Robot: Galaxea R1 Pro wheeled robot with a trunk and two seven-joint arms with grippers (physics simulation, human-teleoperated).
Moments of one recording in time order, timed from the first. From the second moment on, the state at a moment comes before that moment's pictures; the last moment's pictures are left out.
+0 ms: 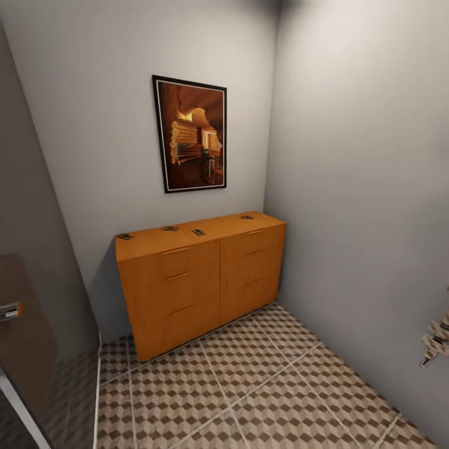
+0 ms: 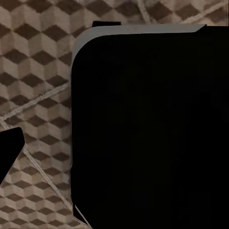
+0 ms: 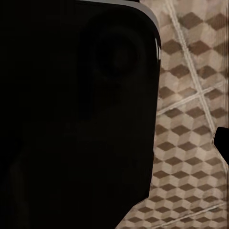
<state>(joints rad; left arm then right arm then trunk) 0.00 0.00 0.00 -0.03 0.04 -0.03 0.01 0.00 -0.01 0.01 0.00 0.01 0.00 -0.01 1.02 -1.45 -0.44</state>
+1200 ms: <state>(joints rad) 0.00 0.00 0.00 -0.03 0.04 -0.03 0.01 0.00 0.00 0.01 0.00 0.01 0.00 -0.01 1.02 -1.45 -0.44</state>
